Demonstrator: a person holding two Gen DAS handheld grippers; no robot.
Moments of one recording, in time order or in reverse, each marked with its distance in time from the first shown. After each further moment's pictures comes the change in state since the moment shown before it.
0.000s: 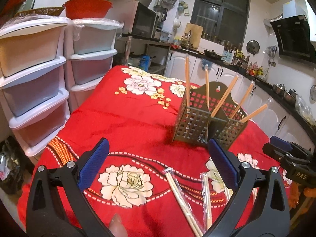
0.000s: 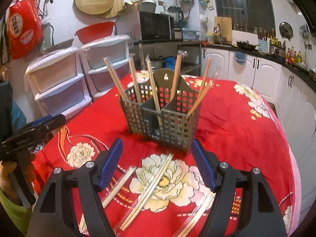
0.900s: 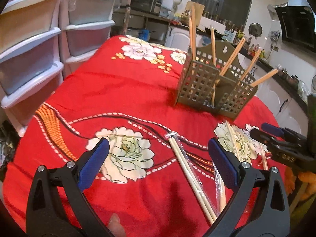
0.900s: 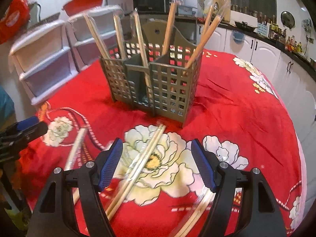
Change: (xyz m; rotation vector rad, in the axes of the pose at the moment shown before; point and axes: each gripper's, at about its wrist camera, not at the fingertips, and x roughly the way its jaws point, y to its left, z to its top) left arm 0.033 0.006 -0.049 -0.010 0.176 -0.020; right arm 0.067 -0.011 -0.028 -0.012 0.189 -0.064
